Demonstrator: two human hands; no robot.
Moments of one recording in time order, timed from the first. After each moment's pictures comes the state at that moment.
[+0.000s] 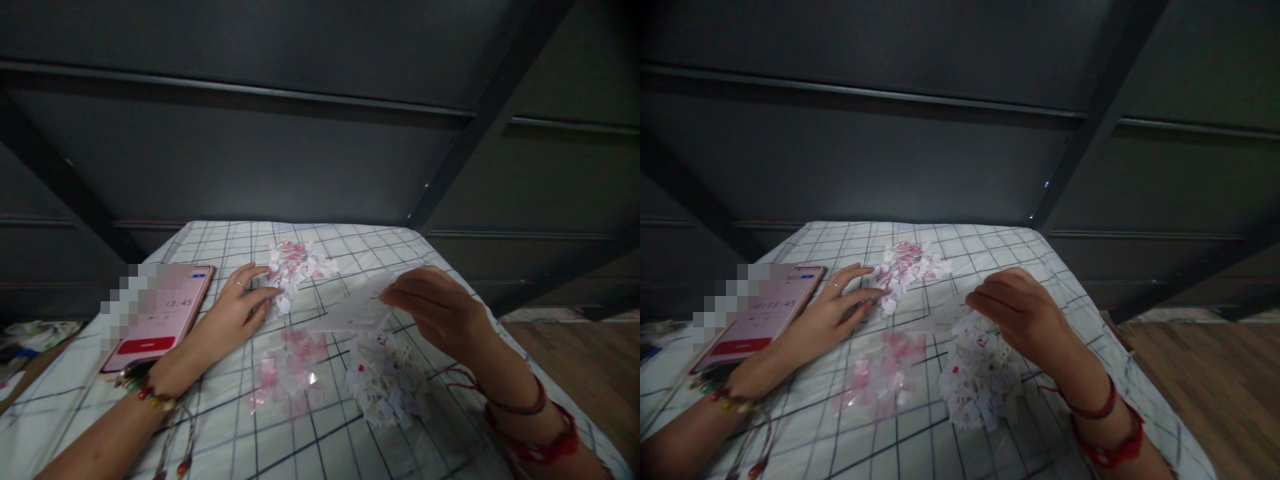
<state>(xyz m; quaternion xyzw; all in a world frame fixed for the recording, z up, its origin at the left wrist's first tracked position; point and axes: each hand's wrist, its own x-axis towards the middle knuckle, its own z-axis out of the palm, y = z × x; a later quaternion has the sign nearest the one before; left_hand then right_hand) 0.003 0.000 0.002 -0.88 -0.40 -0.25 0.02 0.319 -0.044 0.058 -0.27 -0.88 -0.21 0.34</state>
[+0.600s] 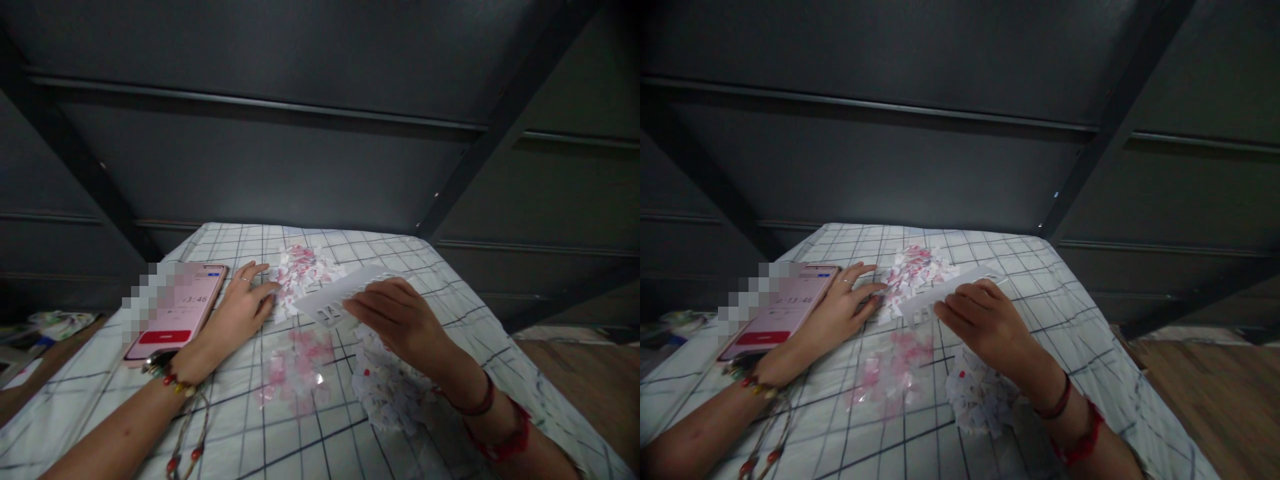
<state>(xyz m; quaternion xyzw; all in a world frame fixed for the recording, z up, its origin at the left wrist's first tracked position) 0.001 0.002 -0.002 -0.85 -0.47 -0.24 0.06 0.275 -0.038 0.051 -0.24 -0.88 -0.26 0.31</state>
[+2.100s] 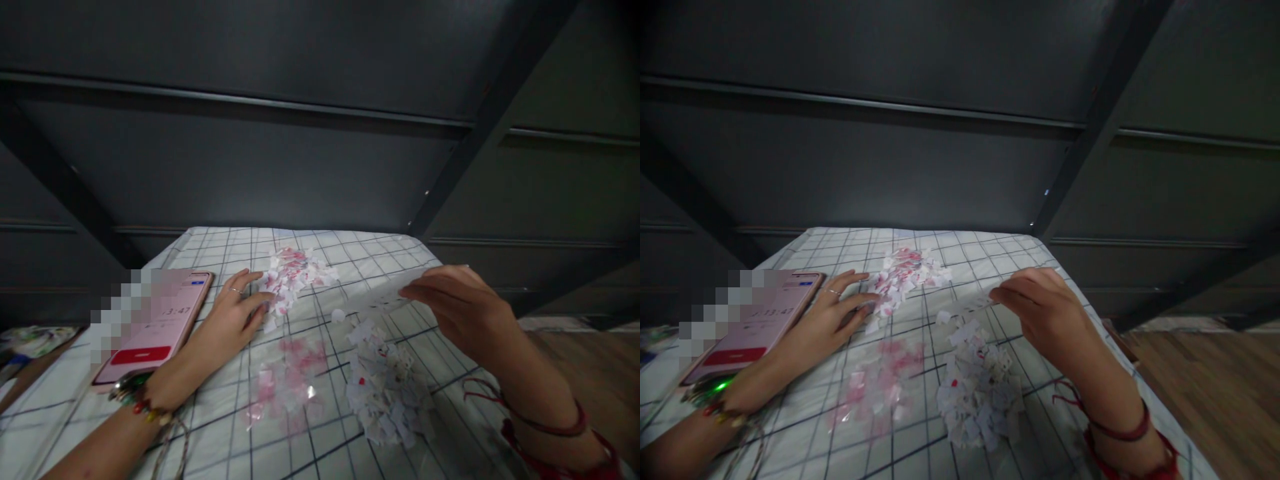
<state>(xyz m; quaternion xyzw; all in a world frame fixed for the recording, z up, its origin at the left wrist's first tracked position) 0.001 0.005 -0.004 -0.86 -0.45 -0.25 0.03 0.343 -0.038 0.059 -0.34 -0.85 -0.26 0.30</state>
